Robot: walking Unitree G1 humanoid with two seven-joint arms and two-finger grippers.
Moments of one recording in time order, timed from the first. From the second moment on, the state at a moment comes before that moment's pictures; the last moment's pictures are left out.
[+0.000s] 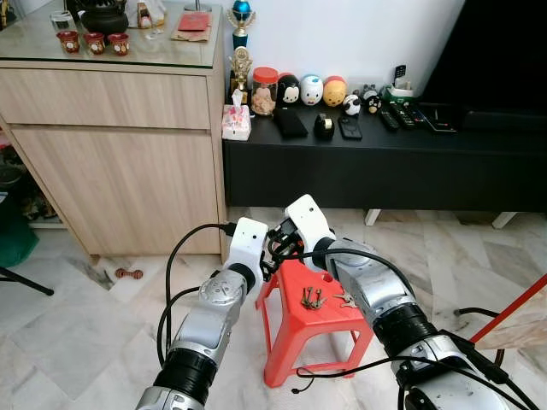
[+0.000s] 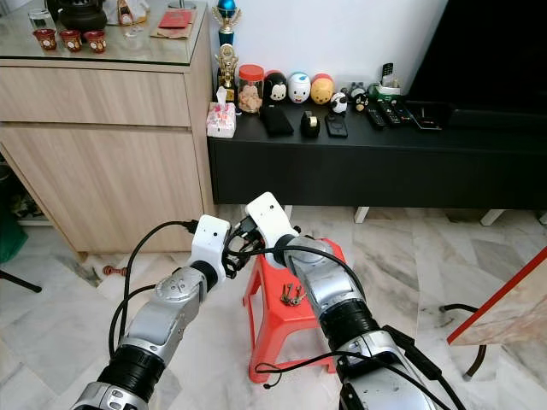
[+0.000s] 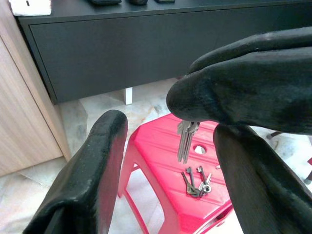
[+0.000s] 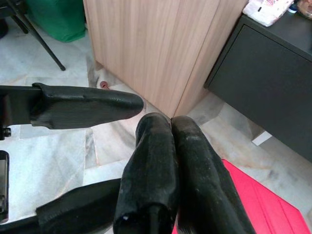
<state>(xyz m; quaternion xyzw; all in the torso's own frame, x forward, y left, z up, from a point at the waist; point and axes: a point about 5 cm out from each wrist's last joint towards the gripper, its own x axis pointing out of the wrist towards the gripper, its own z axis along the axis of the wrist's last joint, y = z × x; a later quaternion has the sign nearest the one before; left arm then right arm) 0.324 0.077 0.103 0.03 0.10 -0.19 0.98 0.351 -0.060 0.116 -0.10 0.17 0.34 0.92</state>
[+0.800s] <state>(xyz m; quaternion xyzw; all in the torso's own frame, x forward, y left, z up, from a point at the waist) 0.324 0.079 0.096 0.03 0.11 -0.18 0.98 0.353 -0.058 0.120 -0.08 0.17 0.34 0.92</state>
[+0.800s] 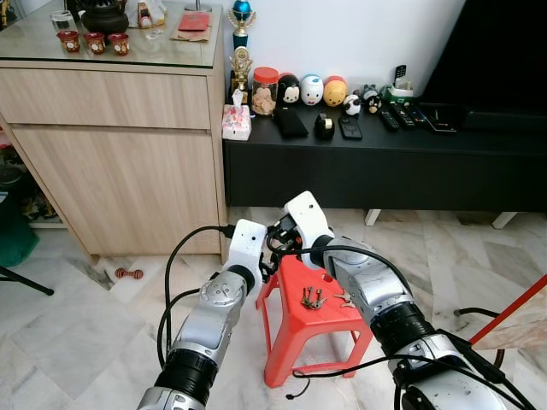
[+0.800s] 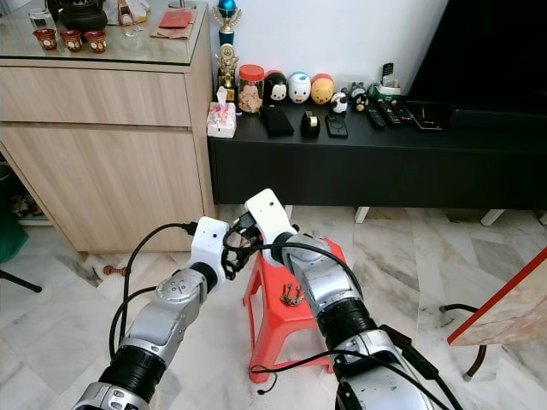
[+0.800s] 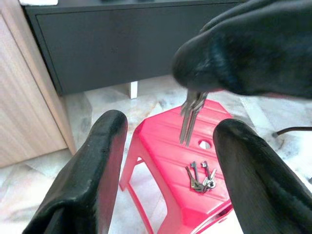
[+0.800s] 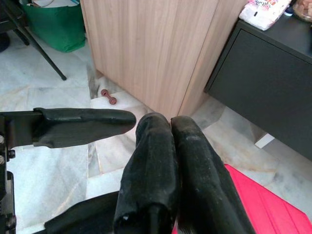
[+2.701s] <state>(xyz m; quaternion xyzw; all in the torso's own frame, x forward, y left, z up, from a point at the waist) 0.325 0.074 0.101 0.02 0.09 -0.19 0.98 0.352 -0.054 0.119 -0.08 0.17 0.34 0.92</state>
